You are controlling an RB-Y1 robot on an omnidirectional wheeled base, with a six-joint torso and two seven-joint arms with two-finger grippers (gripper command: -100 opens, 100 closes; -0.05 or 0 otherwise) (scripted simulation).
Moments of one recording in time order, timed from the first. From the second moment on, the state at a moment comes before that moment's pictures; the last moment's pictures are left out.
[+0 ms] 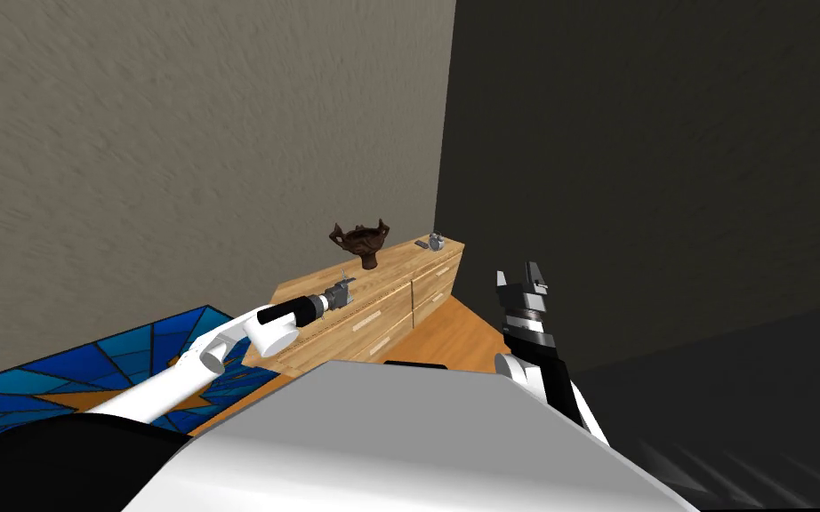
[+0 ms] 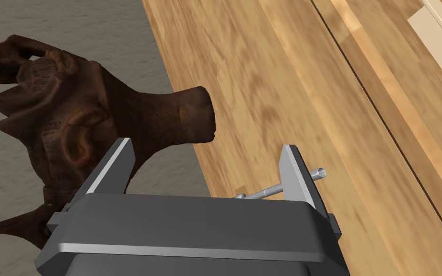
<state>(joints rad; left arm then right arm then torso) 0.42 1.12 -0.03 -2.18 0.66 0.38 0.36 0.54 -0.02 -0.06 -2.29 -0.08 -0.38 -0.16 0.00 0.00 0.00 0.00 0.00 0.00</state>
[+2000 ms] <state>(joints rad) 0.48 1.59 -0.13 -1.94 0.77 0.77 0.24 0.54 -0.02 -0.06 -2.29 -0.08 -0.38 -0.16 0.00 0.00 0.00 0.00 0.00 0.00</state>
